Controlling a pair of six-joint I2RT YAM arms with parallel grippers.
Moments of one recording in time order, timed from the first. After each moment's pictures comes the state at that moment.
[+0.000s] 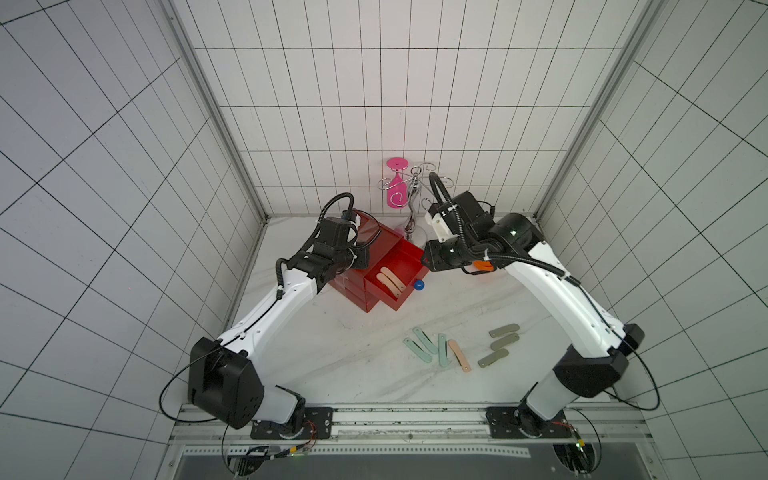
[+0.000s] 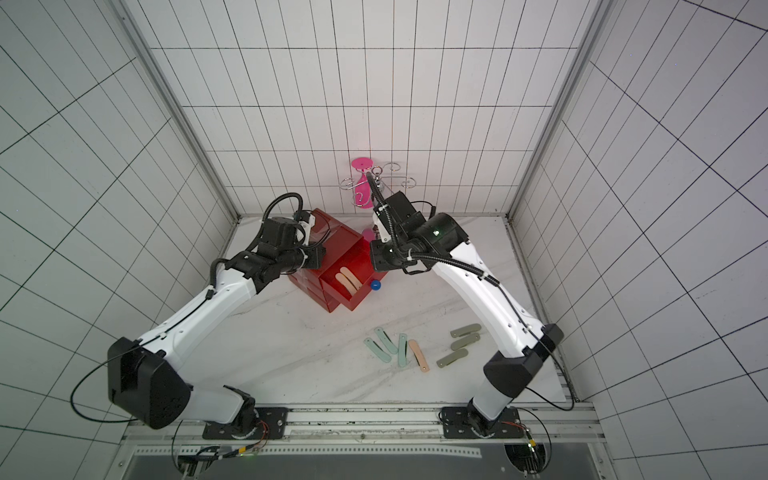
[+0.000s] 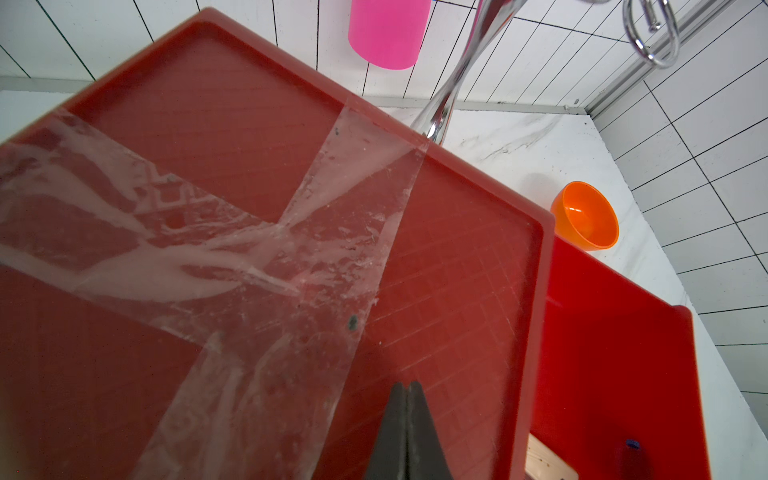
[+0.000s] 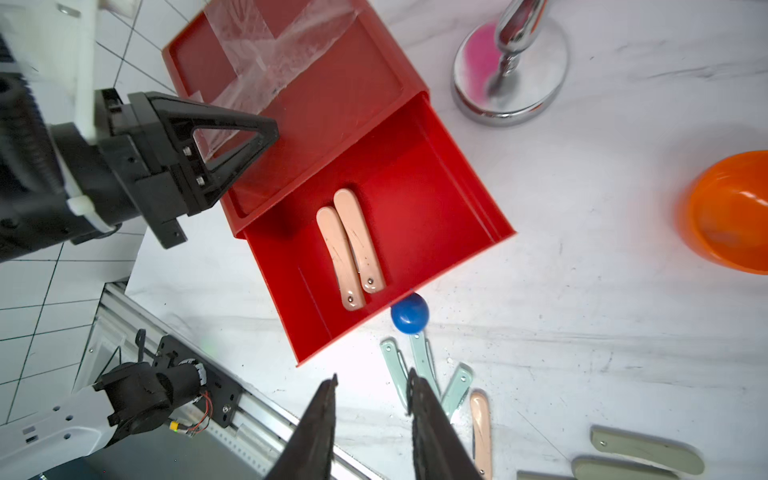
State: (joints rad) left arm -0.40 1.43 1.25 -0.49 0.13 -0.32; right arm 0.73 1.58 1.96 -1.30 -0.01 0.43
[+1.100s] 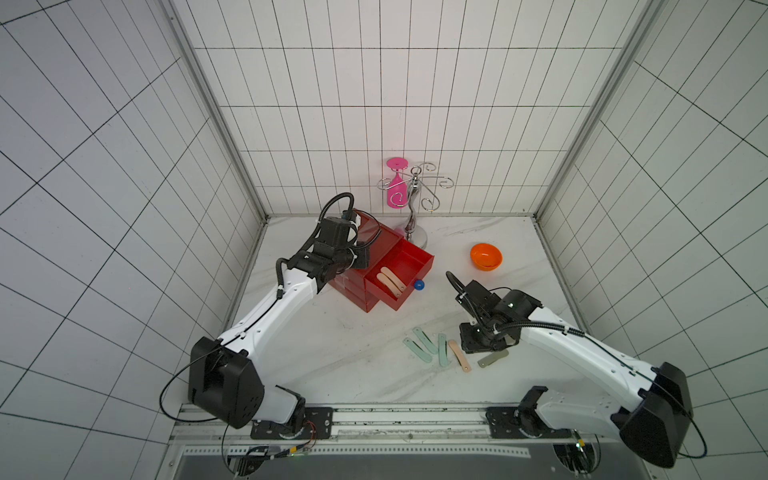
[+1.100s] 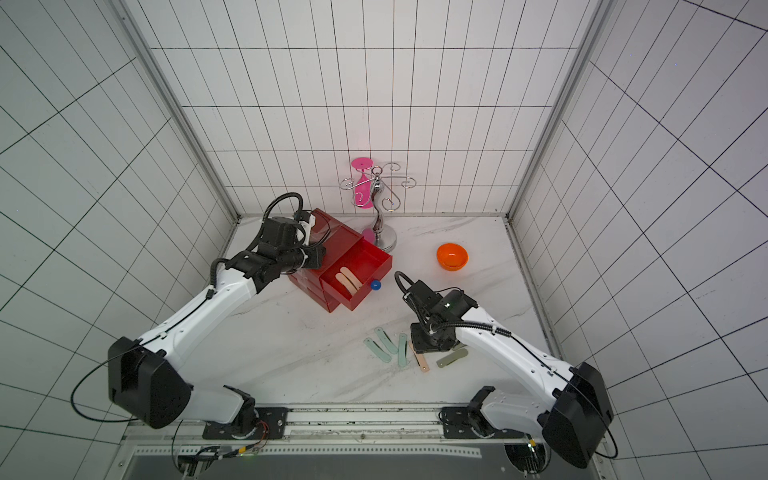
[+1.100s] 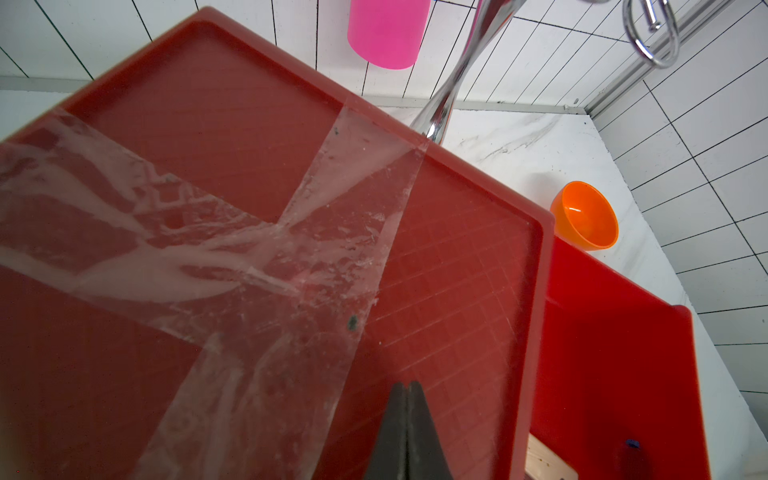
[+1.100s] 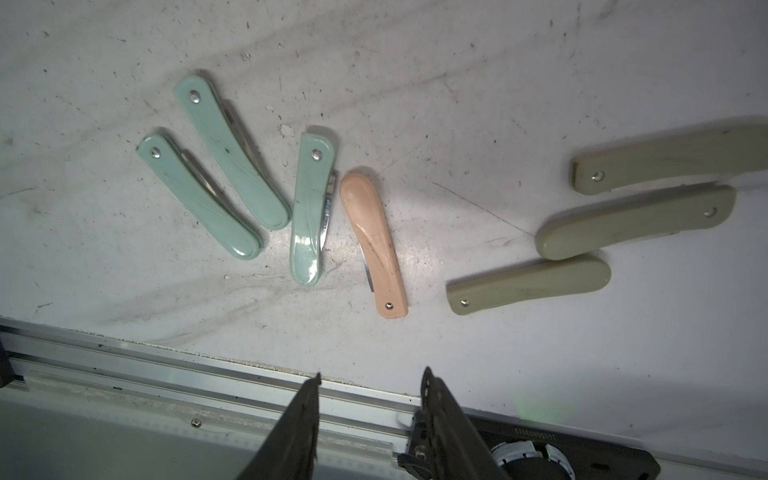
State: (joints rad) left arm -0.40 1.43 1.25 -0.49 0.13 -0.32; right arm 0.73 1.21 0.95 -1.15 -0.01 0.61
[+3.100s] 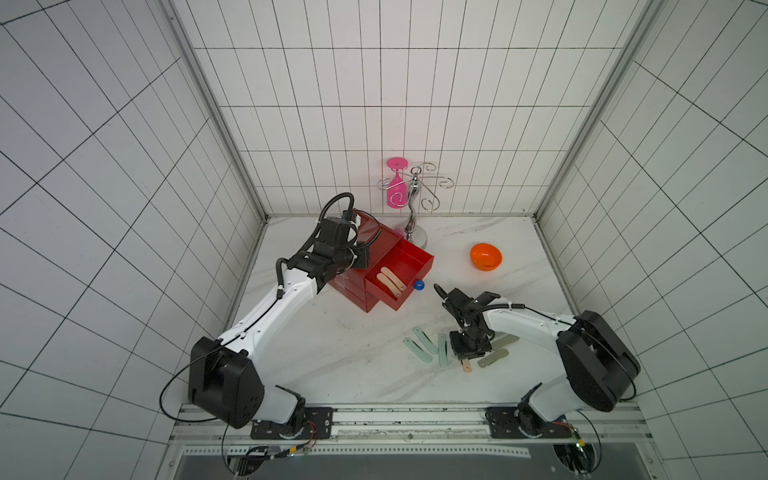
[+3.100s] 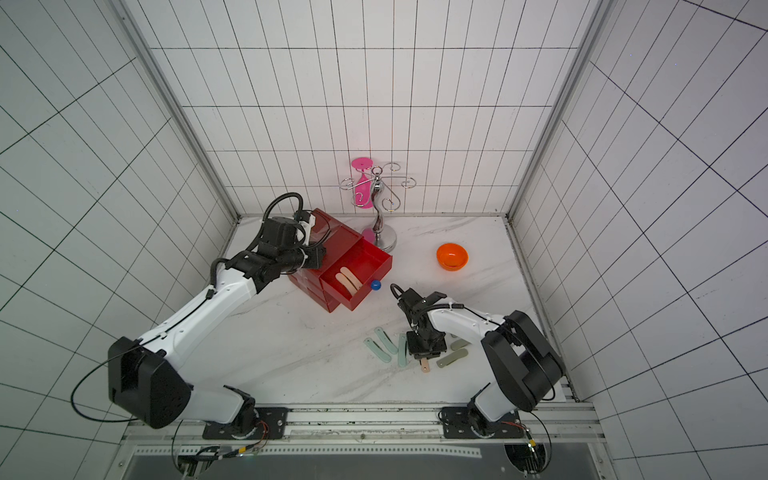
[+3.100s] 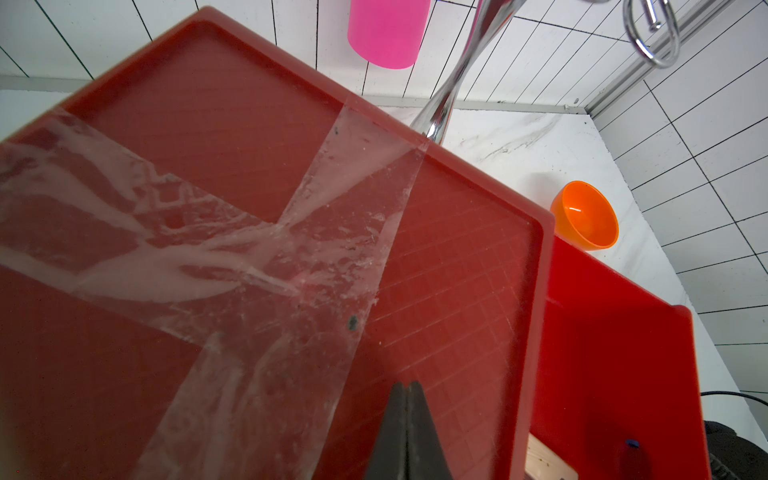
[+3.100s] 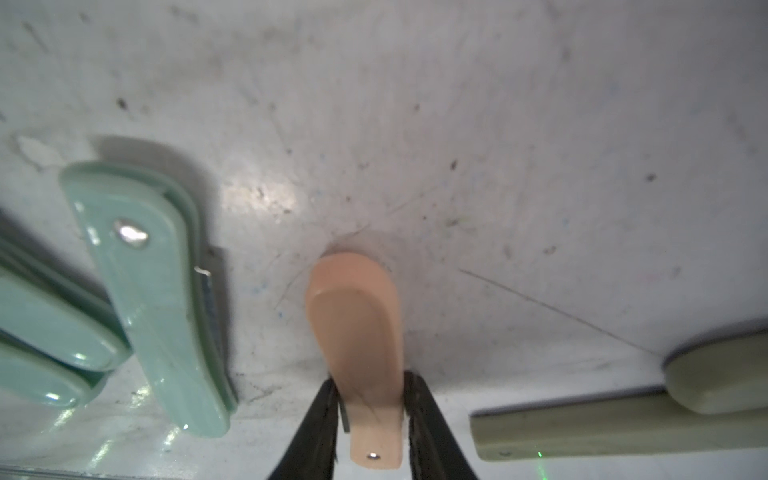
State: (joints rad) left arm -0.40 1.43 1.25 -0.49 0.13 -0.32; right arm 0.65 1.54 0.81 -0.90 -0.09 0.53
